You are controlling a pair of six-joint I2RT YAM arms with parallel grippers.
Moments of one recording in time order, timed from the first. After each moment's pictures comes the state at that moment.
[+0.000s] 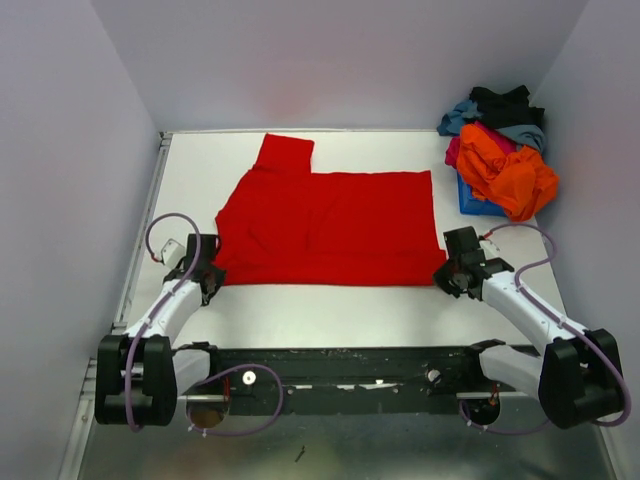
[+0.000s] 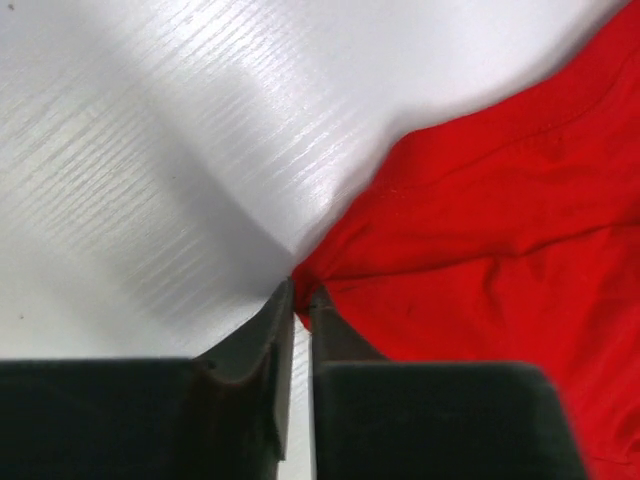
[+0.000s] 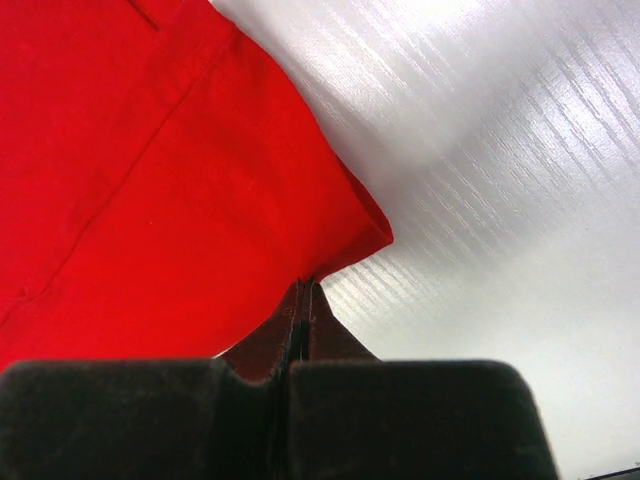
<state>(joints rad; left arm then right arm) -0.03 1.10 0.45 -0.38 -0.30 -1.01 0.24 1.11 0.55 -0.53 0.22 1.01</state>
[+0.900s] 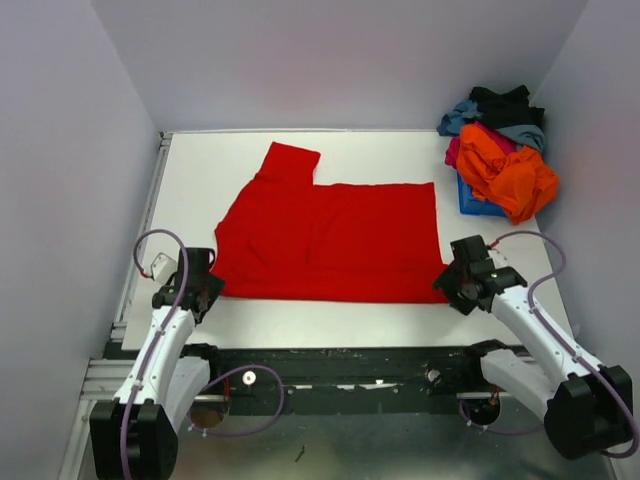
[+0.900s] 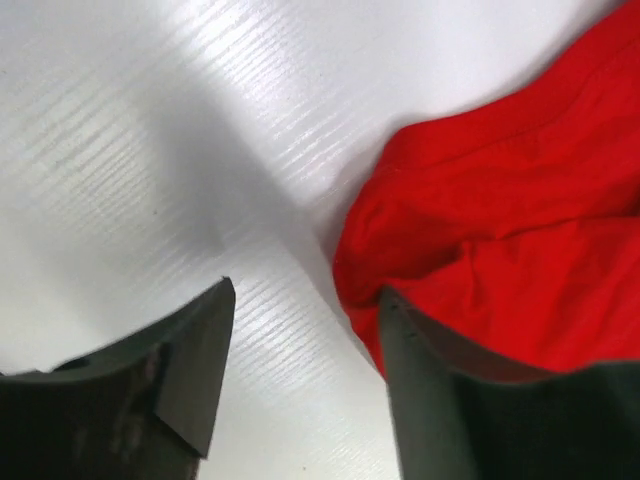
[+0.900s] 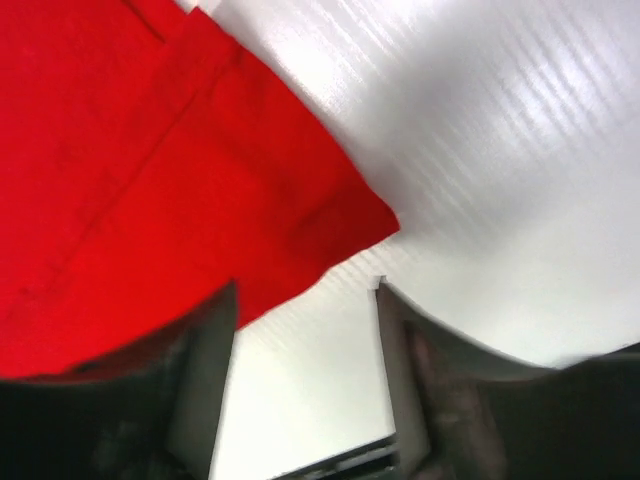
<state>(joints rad) -0.03 0.82 0.45 -0.68 -0.31 -1.04 0.25 0.95 0.54 -0.75 0.20 1.01</state>
